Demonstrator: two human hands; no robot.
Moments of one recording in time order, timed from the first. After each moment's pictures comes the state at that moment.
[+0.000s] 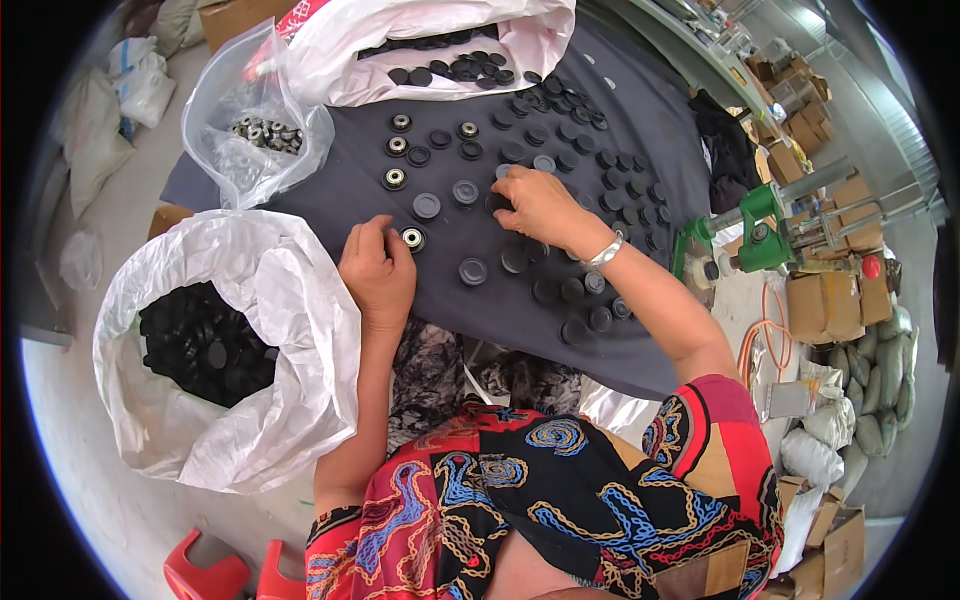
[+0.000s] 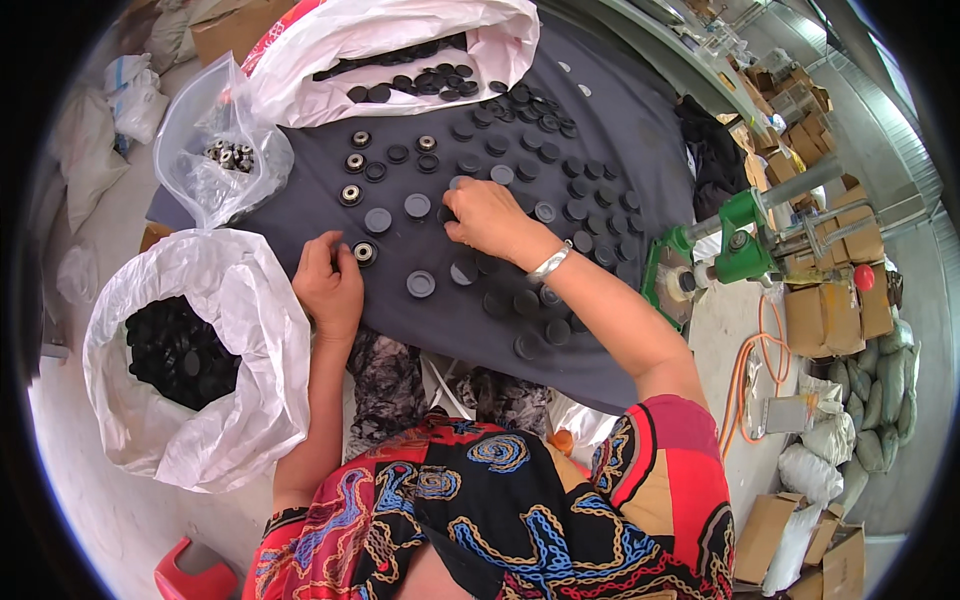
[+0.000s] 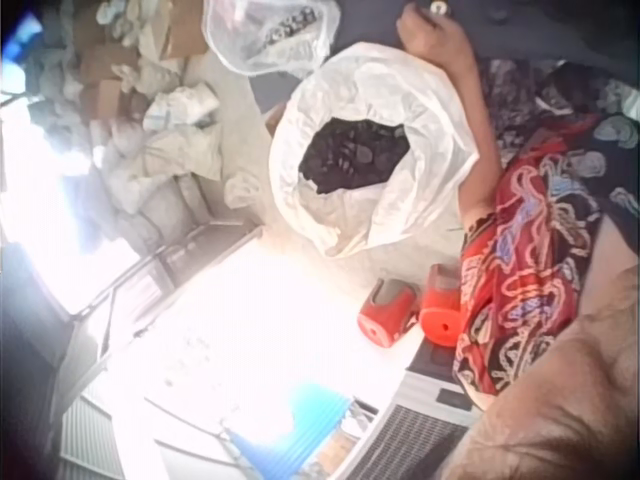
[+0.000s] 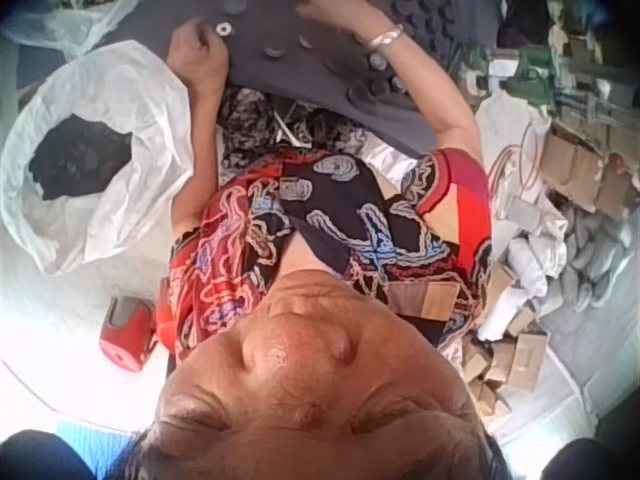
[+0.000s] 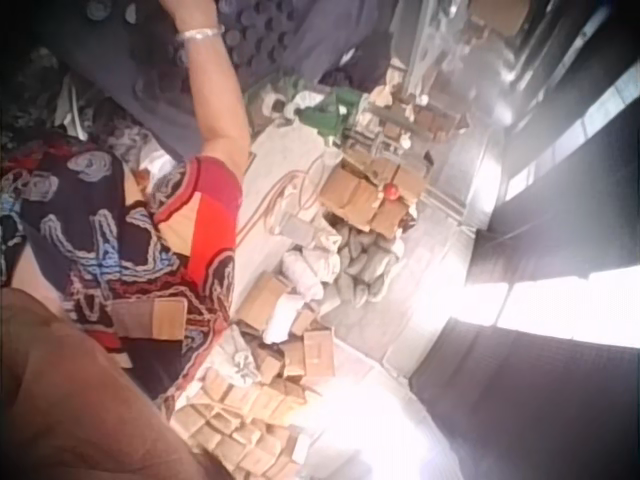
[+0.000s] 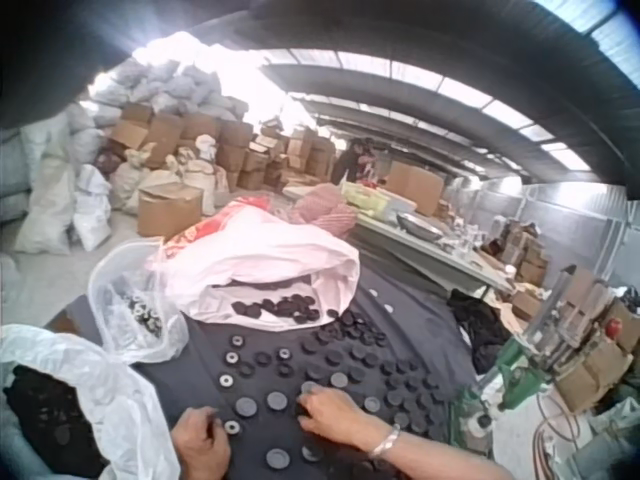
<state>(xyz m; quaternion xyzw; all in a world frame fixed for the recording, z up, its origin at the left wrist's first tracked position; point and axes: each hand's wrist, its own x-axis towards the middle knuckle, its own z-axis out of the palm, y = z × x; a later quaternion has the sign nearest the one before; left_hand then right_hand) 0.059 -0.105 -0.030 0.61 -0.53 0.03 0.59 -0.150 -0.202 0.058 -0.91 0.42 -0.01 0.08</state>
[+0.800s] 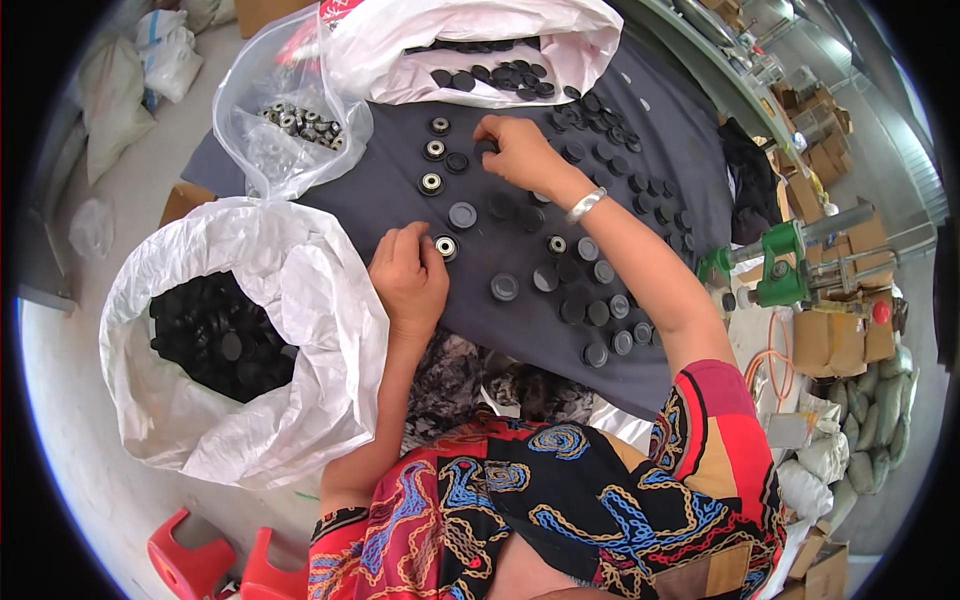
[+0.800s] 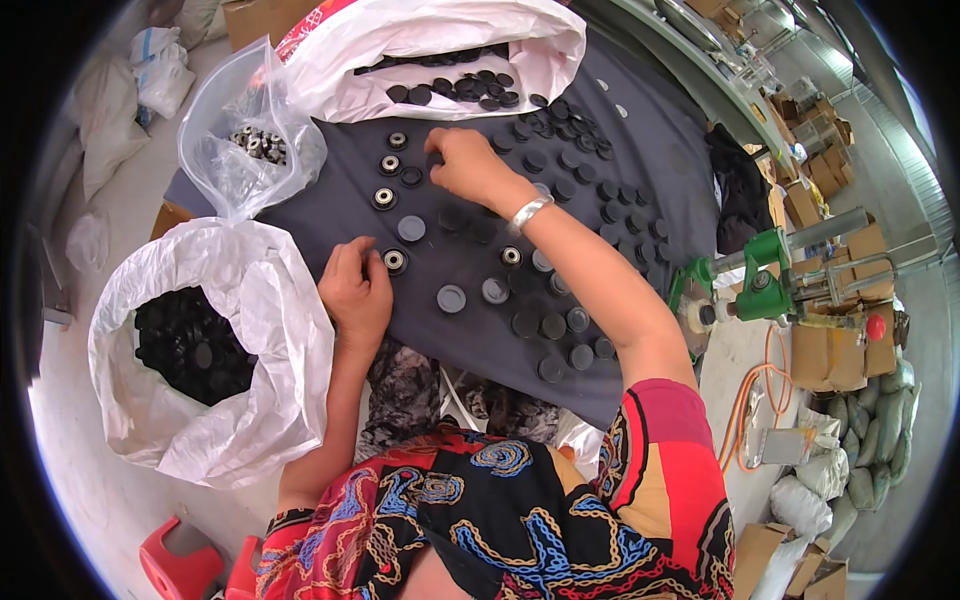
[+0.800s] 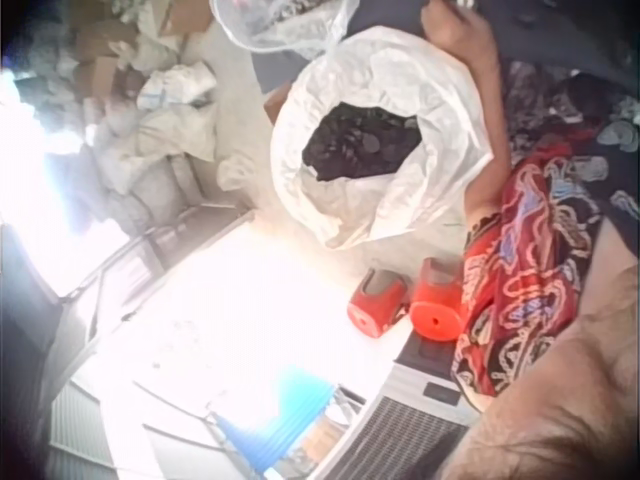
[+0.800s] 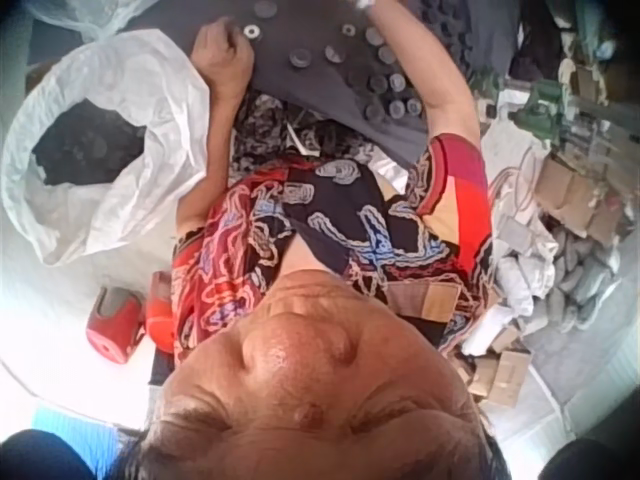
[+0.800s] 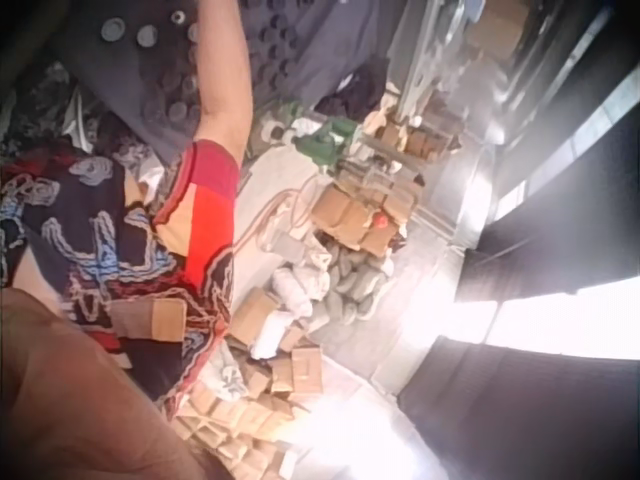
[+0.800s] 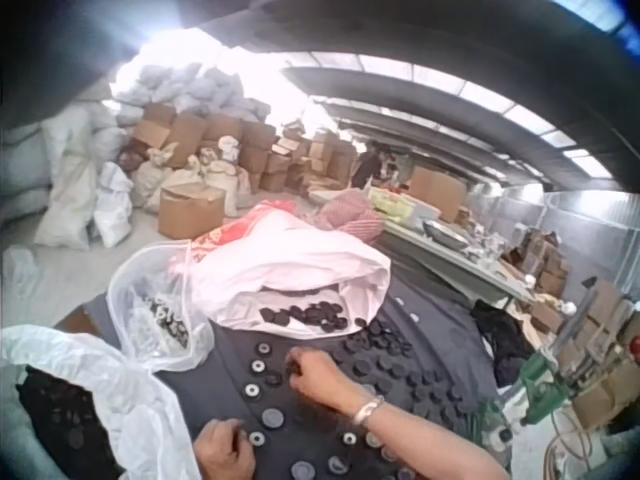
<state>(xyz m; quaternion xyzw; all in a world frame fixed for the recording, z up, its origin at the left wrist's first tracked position) 0.062 -0.101 -0.033 0.62 -0.53 0.02 0.58 -0.078 -0.283 0.045 -0.90 0.38 -0.13 0.14</state>
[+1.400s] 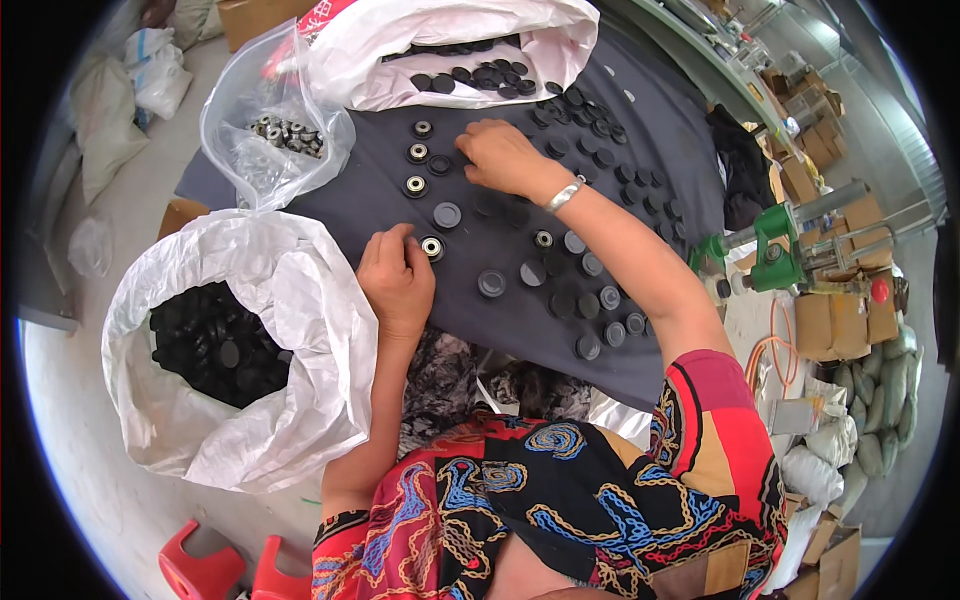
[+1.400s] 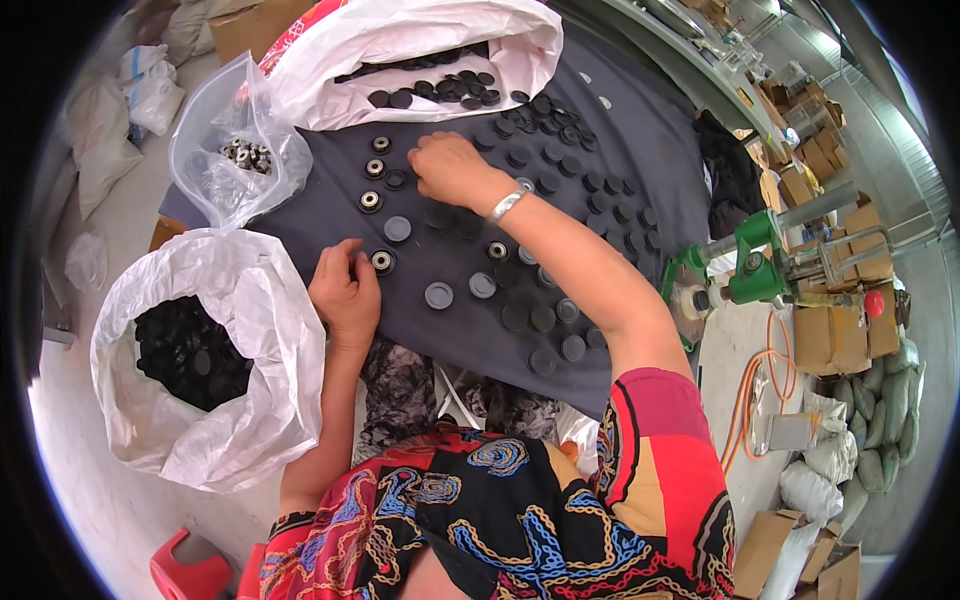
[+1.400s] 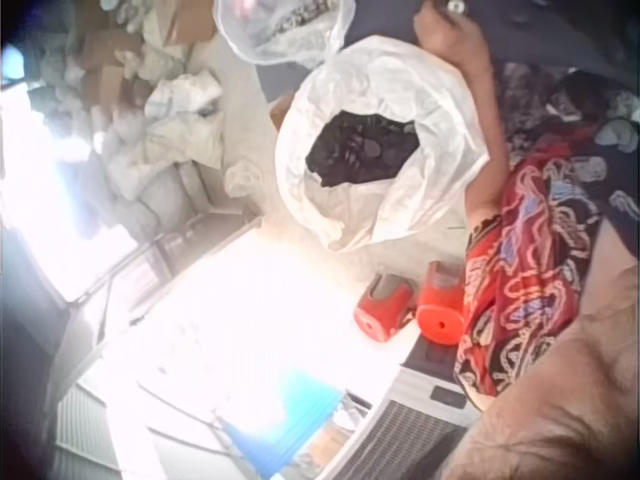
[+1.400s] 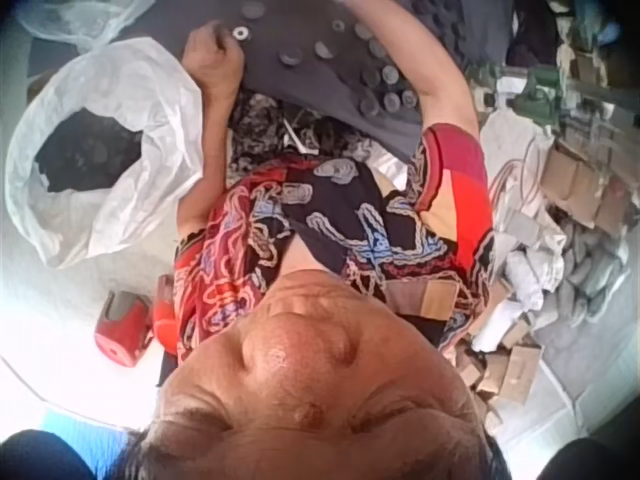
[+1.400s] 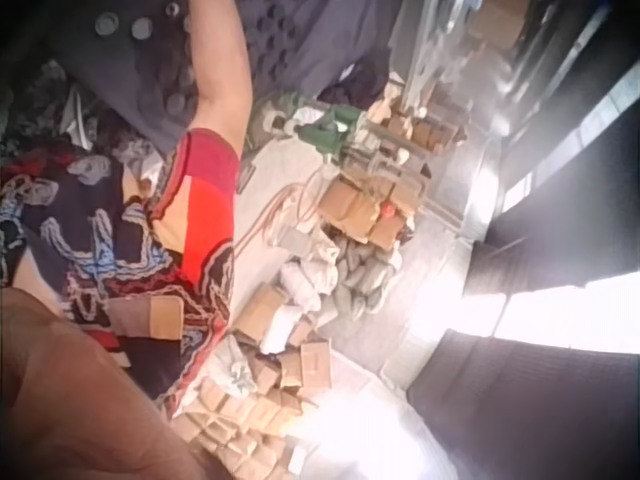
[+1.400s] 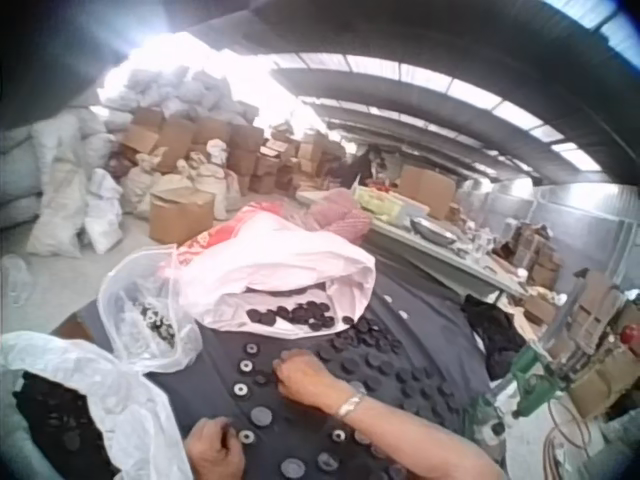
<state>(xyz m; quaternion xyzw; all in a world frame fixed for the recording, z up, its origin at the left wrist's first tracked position) 0.059 -0.103 -0.028 0.61 -0.54 0.03 0.59 -0.085 -0.281 0.048 -0.95 0.31 -0.04 -0.03</state>
